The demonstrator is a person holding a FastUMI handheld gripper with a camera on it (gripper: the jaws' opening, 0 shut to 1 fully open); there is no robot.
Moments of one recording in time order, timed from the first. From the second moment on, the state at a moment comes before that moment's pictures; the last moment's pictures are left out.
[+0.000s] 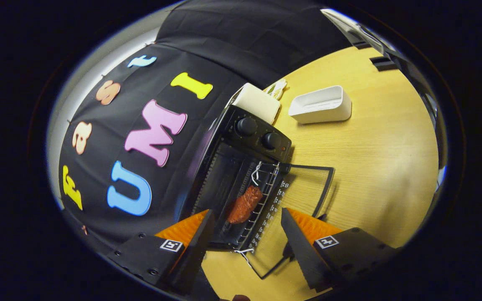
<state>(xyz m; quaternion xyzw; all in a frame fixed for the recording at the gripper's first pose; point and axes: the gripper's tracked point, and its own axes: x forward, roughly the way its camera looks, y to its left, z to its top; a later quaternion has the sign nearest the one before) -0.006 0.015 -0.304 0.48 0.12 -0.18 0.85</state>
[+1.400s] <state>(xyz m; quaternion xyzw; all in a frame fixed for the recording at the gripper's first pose) -0.023 0.041 -0.386 0.07 0.33 0.00 0.94</state>
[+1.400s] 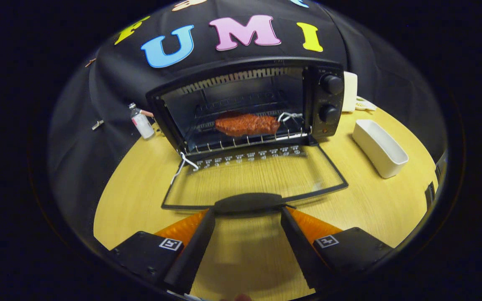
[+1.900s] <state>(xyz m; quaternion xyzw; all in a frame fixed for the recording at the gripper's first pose) 0.003 0.051 -0.302 0.04 0.25 0.02 0.97</state>
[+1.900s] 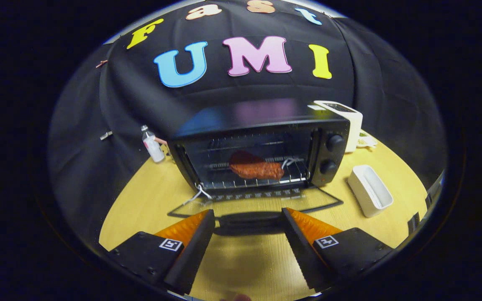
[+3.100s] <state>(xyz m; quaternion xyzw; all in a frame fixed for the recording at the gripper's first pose) -0.030 0.059 -0.417 0.06 0.36 0.00 0.93</state>
